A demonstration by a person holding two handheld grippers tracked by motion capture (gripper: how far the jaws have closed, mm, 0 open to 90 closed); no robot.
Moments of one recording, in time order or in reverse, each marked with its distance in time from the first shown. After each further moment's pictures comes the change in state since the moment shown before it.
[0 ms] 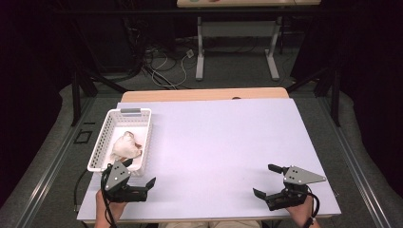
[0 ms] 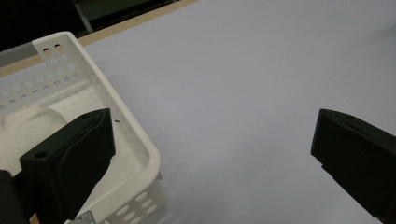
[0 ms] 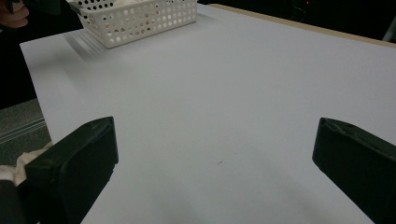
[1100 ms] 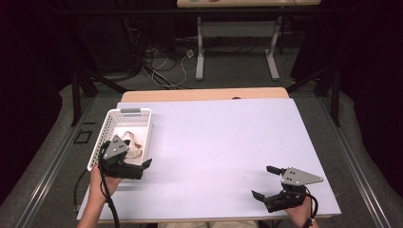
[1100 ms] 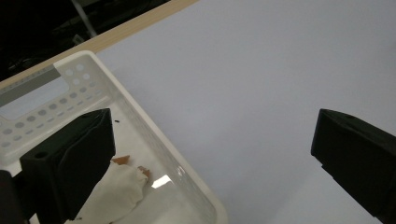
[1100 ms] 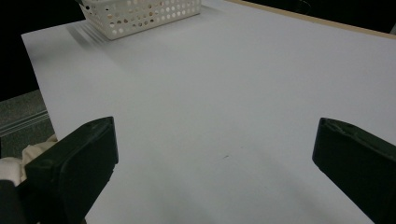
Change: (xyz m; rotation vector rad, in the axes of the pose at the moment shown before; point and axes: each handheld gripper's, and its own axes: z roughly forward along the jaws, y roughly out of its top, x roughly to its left) left arm 0.044 0.048 0.013 0.095 -0.023 0.028; right arm 0.004 -0.002 0.003 0.026 0.007 -0.005
